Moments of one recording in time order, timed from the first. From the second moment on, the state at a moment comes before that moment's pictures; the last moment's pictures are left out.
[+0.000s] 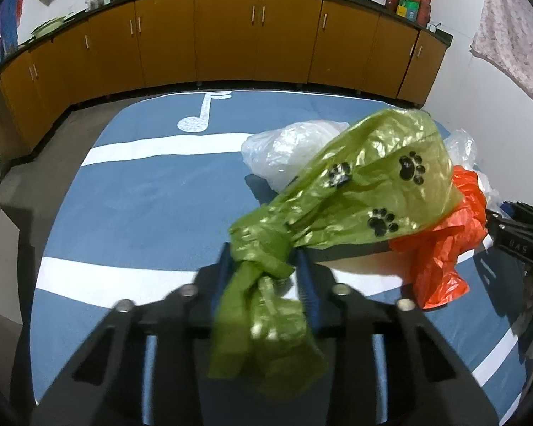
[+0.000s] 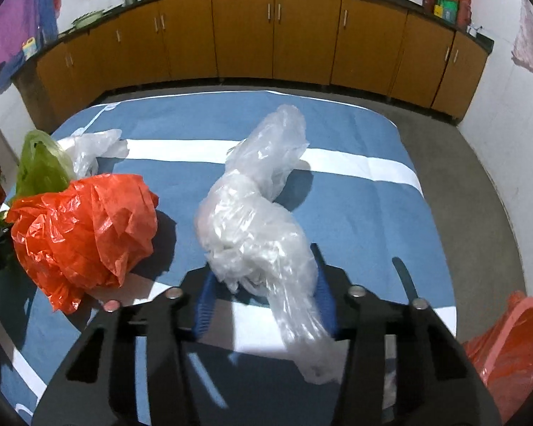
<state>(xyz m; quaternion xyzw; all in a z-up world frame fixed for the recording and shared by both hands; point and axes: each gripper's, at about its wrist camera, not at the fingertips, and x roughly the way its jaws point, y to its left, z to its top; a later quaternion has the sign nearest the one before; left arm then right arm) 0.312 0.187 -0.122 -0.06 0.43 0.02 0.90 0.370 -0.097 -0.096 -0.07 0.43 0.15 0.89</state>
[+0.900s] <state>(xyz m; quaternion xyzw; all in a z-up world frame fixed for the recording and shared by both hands) 0.214 0.154 -0.034 -0.07 0.35 0.00 0.94 0.233 -0.169 -0.012 0.00 0.34 0.10 0.93</state>
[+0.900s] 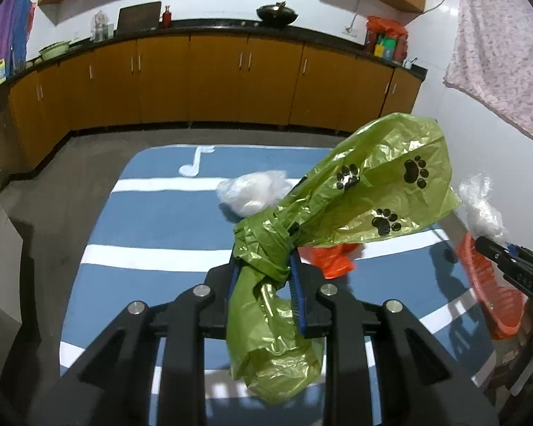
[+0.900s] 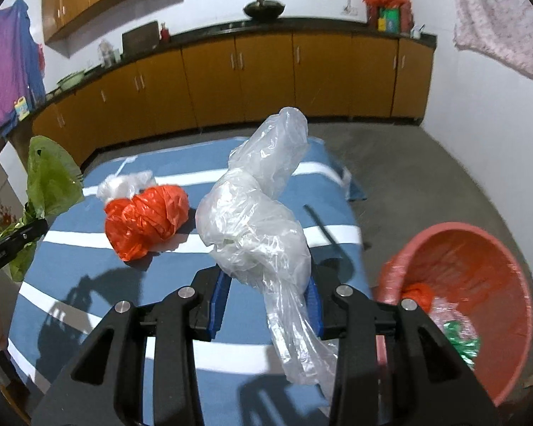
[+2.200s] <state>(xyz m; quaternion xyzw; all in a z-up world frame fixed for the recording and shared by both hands) 0.196 -0.048 0.010 0.00 0.32 -0.12 0.94 0.147 -0.293 0.024 0.03 0.27 -0.08 0.96</state>
